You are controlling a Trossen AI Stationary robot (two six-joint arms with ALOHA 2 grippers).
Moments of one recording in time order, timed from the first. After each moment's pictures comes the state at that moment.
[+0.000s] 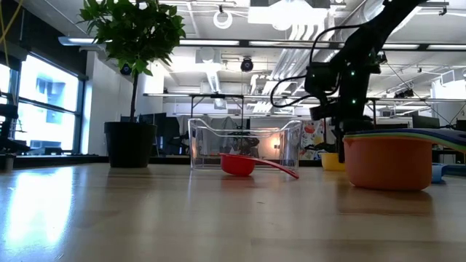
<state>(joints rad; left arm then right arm) -0.06 1.15 1.57 -1.16 -0.54 -0.32 -0.62 1.54 0.82 -0.60 0.07 -0.43</state>
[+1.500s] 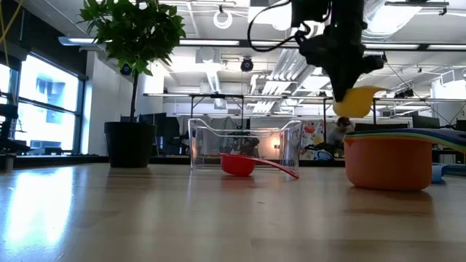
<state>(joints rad) -0.06 1.15 1.57 -1.16 -0.54 -0.31 -0.22 1.50 1.27 -1.21 0.06 0.82</state>
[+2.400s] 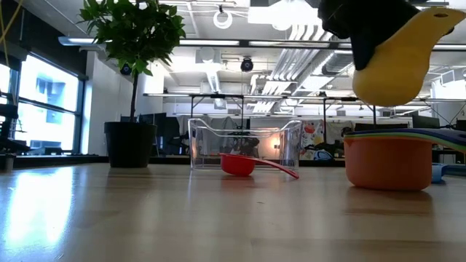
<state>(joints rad) -0.06 1.15 1.57 -1.16 -0.54 -0.30 0.34 1.55 1.27 -0.96 0.01 1.59</state>
